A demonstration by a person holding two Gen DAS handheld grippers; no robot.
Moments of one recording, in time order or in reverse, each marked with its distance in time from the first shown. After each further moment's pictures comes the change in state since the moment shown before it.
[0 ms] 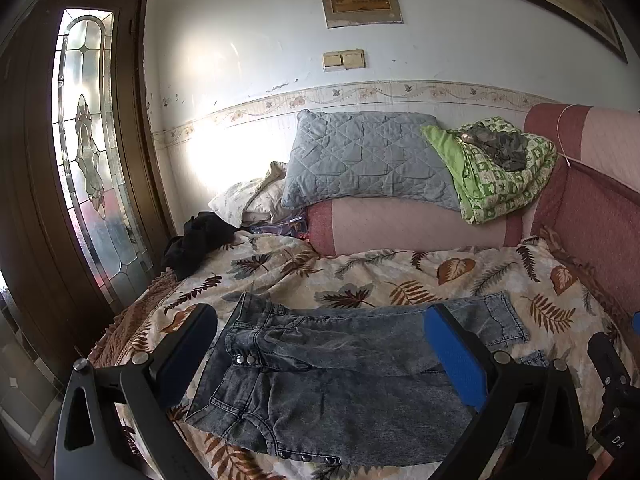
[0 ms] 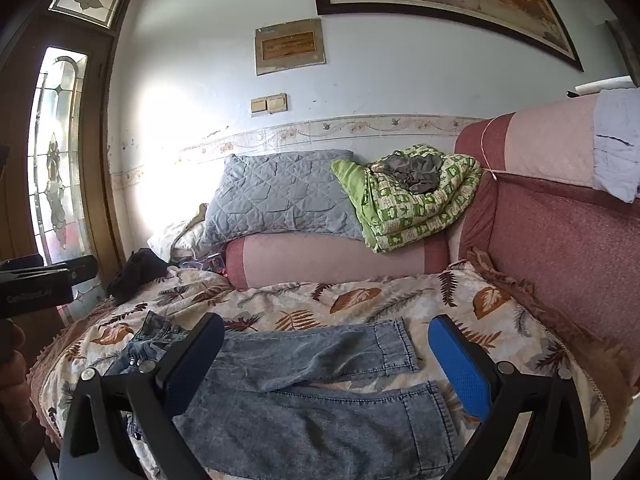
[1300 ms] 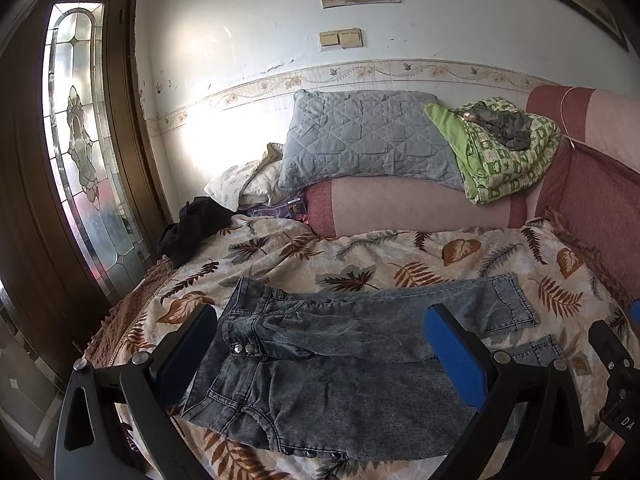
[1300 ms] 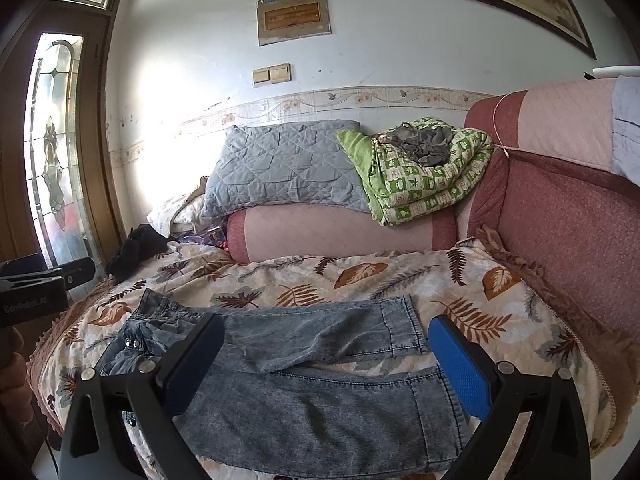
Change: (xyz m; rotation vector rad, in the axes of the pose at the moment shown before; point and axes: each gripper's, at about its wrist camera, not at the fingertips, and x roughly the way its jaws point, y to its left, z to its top) left arm 0.028 0.001 -0.014 0.019 0.062 -0.003; right arm 0.030 0.001 -0.003 -0.008 0.103 0.015
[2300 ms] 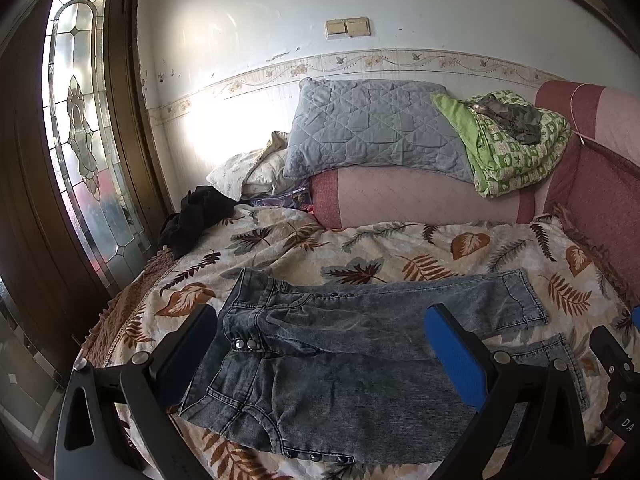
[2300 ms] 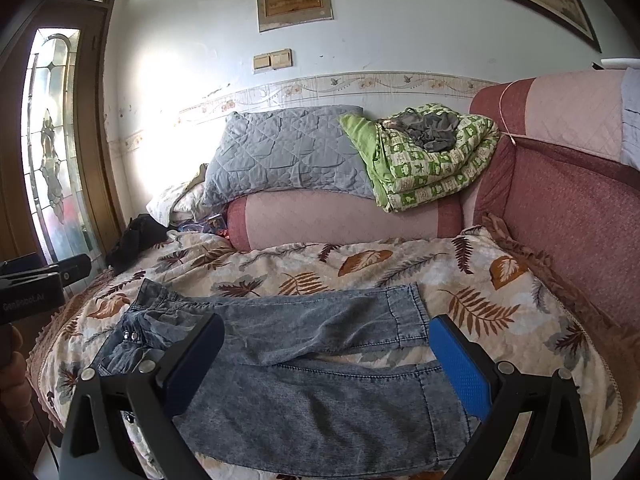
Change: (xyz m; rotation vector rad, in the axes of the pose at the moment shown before) left arm 0.026 0.005 -0.006 -0.012 0.040 0.014; right arm 0.025 0.004 -0.003 0.003 0.051 0.008
